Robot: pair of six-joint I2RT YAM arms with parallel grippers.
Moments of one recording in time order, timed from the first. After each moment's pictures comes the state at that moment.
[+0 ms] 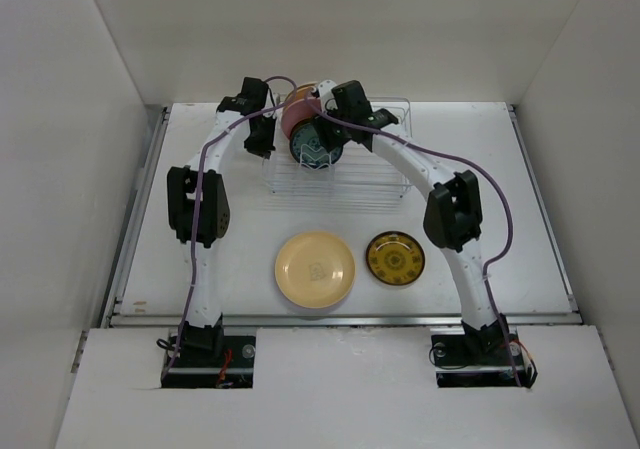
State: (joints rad) left arm -0.21 2.20 2.03 -0.92 0.03 -0.07; right arm 0.55 2.33 2.22 -0.56 -0.03 -0.13
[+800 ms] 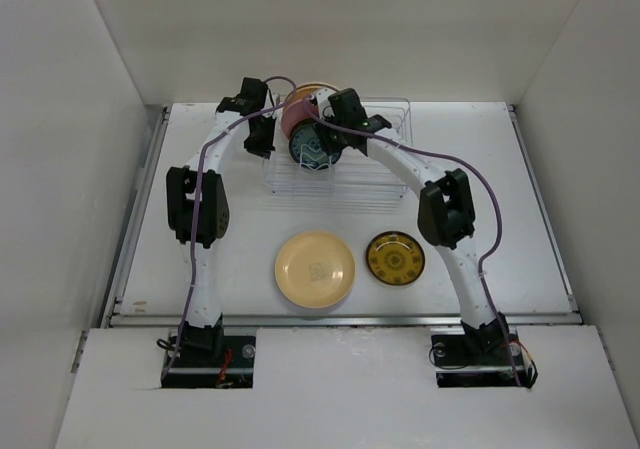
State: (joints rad) left arm -0.21 2.19 2.02 -0.91 0.04 -0.06; right arm 0.55 2.38 2.23 -0.52 -0.03 -0.11
